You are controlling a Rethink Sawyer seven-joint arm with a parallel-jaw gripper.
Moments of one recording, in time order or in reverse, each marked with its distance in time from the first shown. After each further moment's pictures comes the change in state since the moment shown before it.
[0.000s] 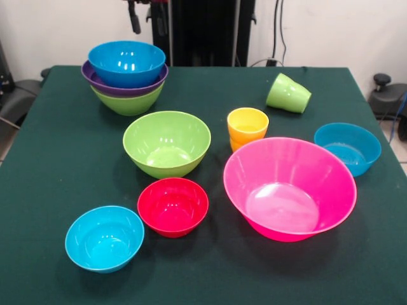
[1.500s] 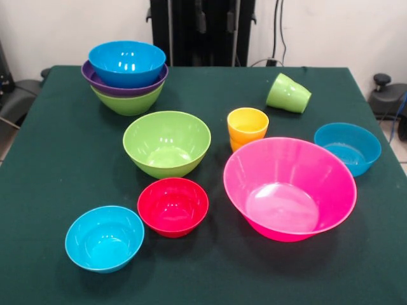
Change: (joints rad) arm 0.361 -0.119 -0.027 -0.021 0.135 -0.029 0.000
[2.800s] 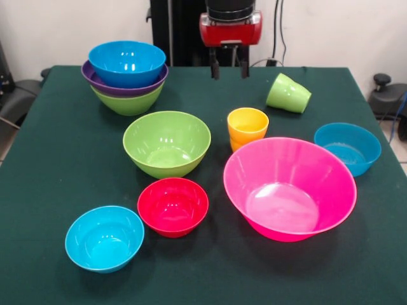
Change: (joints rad) arm 0.119 0.278 -0.135 -0.227 0.000 0.000 0.000
